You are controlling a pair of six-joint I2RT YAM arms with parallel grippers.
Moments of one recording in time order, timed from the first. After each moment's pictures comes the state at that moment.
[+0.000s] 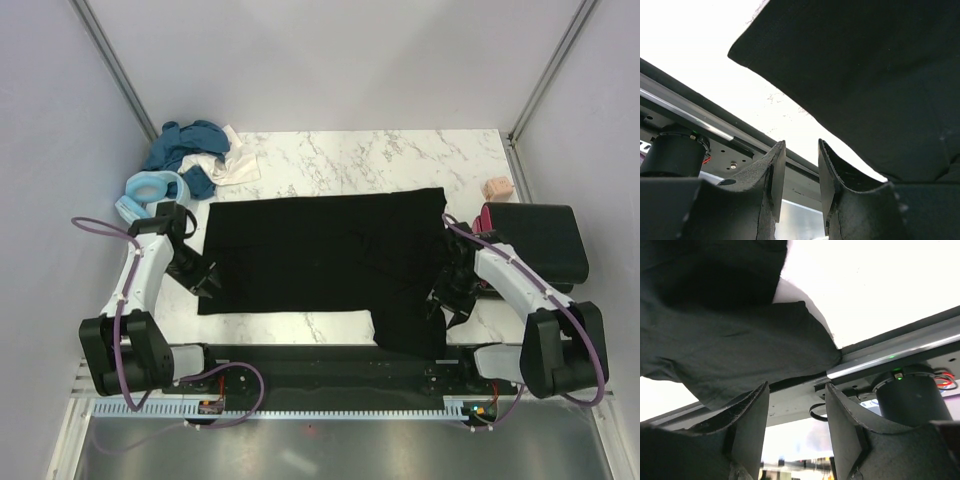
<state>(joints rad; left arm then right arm) 0.13 1.28 0.97 -1.18 0.03 -0.81 0.19 1.28 0.79 -1.15 -0.06 0.77</state>
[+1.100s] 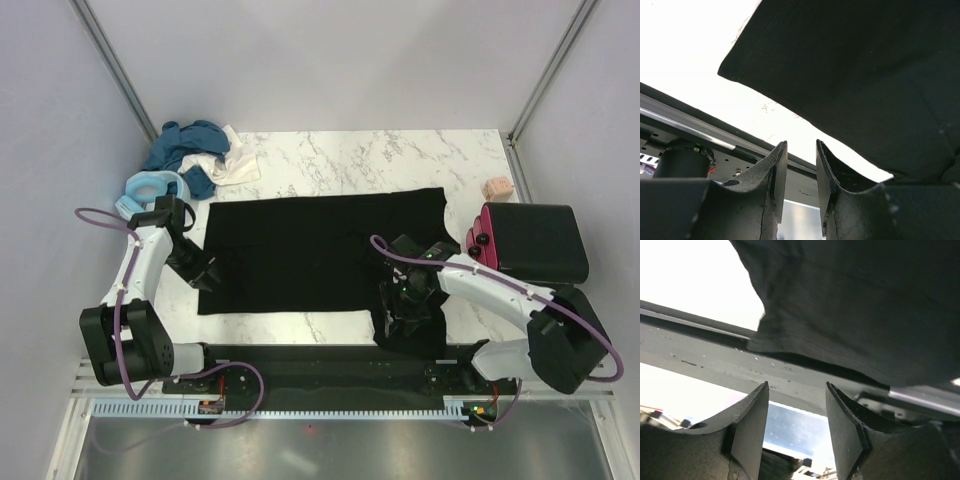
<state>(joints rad) 0.14 1.33 1.01 -1.15 0.06 -0.71 0.67 1.32 0.79 -0.95 -0.28 0.59</state>
